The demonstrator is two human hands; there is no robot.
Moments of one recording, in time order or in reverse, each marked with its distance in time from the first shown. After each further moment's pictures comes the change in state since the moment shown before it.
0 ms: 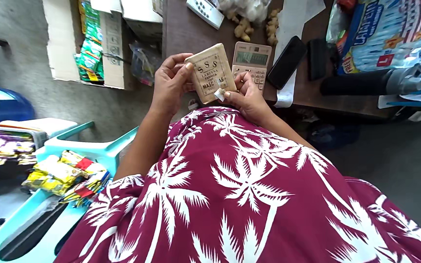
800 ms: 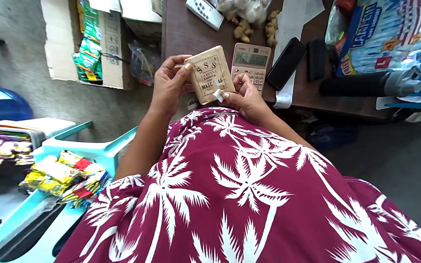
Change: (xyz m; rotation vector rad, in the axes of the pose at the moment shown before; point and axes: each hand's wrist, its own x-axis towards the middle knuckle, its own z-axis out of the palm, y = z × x) left_hand 0.002 -0.001 -0.001 0.012 0.009 -0.021; right_hand 0.001 -0.004 0.001 0.021 -0.014 0.044
